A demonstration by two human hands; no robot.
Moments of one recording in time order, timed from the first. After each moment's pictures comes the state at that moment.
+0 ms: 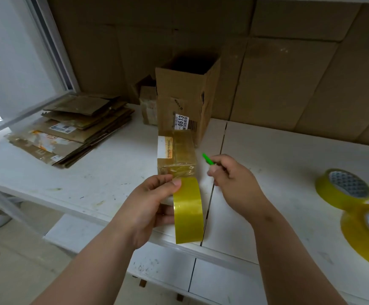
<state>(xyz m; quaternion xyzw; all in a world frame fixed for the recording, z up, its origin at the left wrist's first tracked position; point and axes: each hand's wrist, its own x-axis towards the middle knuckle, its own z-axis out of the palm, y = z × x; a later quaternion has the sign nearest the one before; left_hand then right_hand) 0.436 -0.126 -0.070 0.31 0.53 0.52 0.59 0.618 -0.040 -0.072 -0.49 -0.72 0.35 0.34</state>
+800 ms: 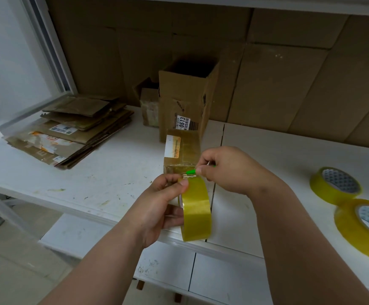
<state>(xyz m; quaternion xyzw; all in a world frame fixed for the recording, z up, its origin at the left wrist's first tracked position) 0.434 -0.131 -0.071 0.32 0.49 0.51 0.63 0.596 -0.046 -0.009 -0.48 -0.83 0.23 0.14</state>
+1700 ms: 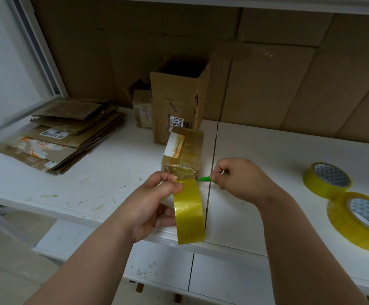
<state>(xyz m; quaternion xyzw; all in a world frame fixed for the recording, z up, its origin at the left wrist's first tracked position) 0.423 -0.122 -0.065 0.34 0.51 0.46 0.65 0.628 -0.045 -0.039 -0.57 -0.78 0.23 0.16</state>
